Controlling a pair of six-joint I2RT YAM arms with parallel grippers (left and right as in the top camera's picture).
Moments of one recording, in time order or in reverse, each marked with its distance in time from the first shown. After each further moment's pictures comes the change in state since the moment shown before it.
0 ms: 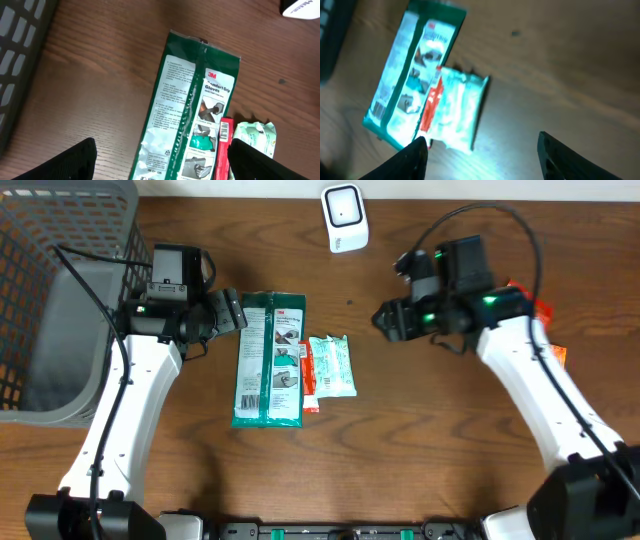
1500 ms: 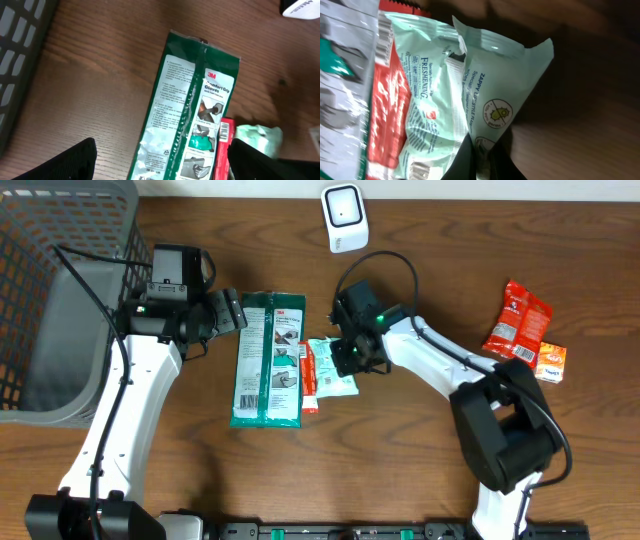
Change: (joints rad) left arm 0.000 0.000 0.000 0.000 0.000 0.000; right arm 0.254 0.350 -0.026 0.096 0.193 0.173
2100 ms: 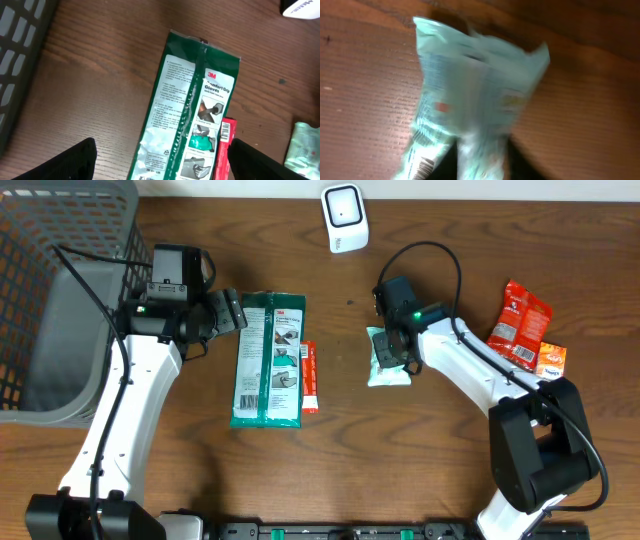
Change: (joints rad) left arm 0.000 0.000 0.000 0.000 0.000 0.000; right arm -0.104 -0.125 -0.089 -0.031 0.320 -0.047
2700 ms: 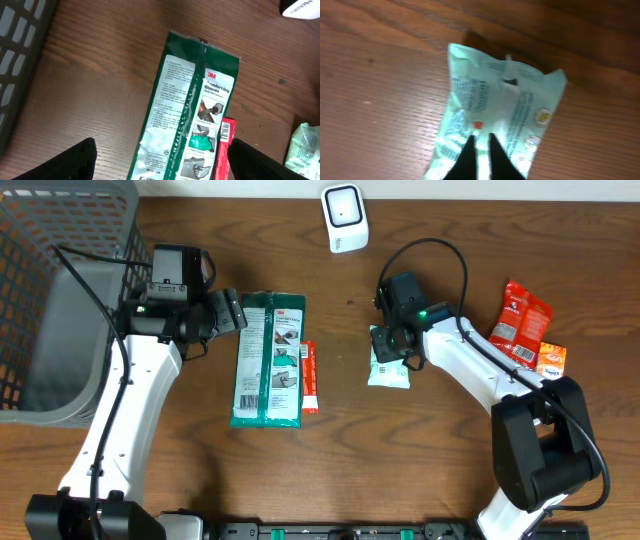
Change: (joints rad) left arm 0.000 0.000 0.000 0.000 0.000 0.000; right arm -0.026 0.000 -0.001 0.069 -0.126 -0.004
